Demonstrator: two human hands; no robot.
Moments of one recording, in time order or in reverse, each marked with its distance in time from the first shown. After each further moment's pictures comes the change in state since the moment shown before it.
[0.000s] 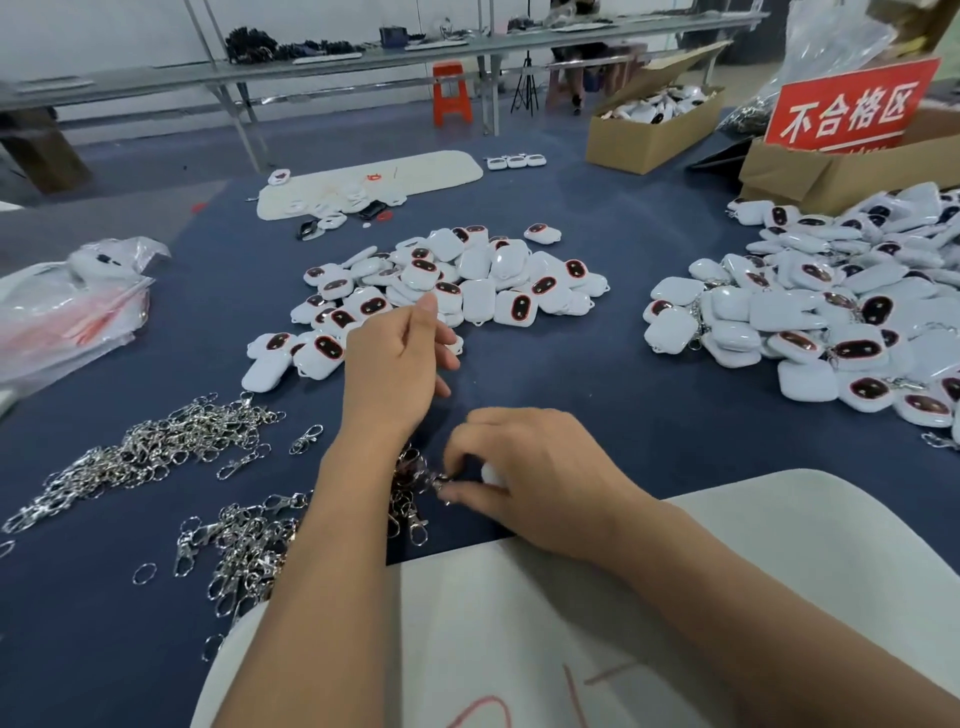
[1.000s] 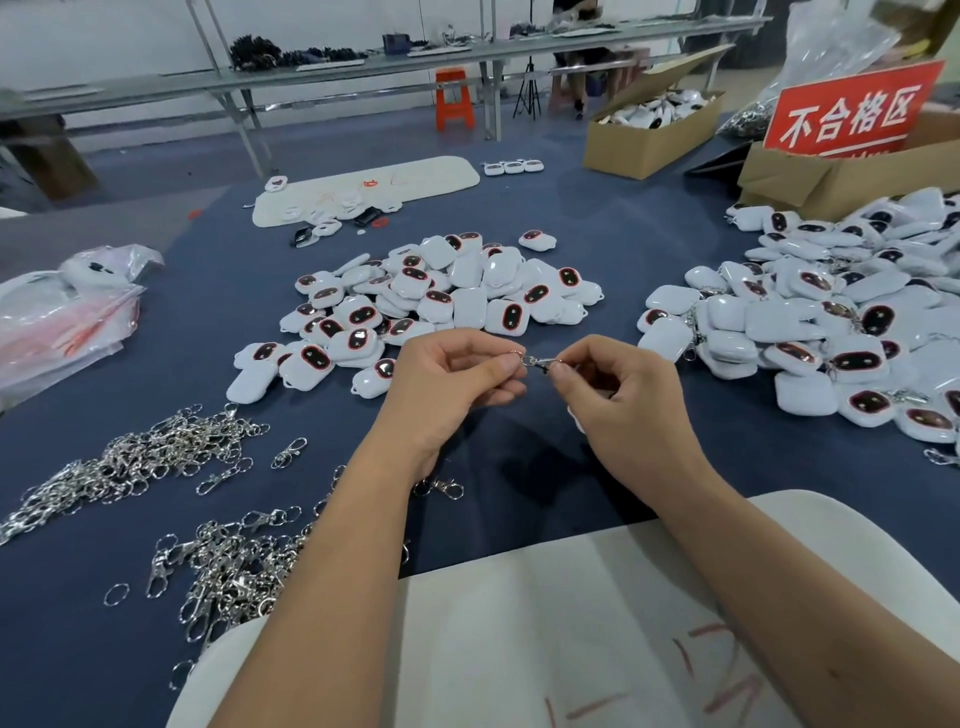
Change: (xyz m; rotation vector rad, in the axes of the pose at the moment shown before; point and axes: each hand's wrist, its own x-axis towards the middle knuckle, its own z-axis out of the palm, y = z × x) left_hand -0.015 0.020 0.030 -0.529 -0.356 -0.156; right_hand -0.005 0.062 -0.025 0.476 0.553 0.443
